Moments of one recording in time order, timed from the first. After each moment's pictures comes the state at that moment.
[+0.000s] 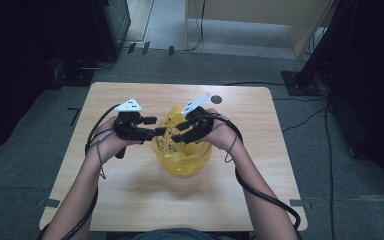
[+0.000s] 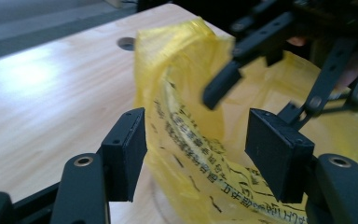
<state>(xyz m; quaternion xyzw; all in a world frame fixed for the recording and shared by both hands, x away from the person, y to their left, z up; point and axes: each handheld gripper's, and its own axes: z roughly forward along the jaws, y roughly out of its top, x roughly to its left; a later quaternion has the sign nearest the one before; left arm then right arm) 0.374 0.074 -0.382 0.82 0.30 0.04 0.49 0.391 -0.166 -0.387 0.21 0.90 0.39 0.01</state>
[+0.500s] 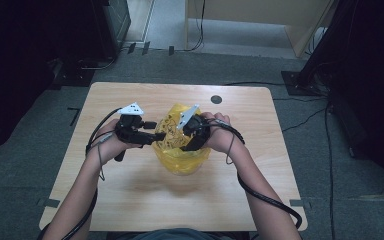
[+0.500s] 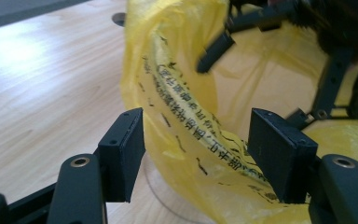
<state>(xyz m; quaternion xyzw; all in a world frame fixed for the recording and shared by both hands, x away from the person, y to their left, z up) 0.375 0.078 -0.392 0.83 0.31 0.04 0.46 0.384 -0.160 -0.405 0.11 0.95 0.27 0.09</state>
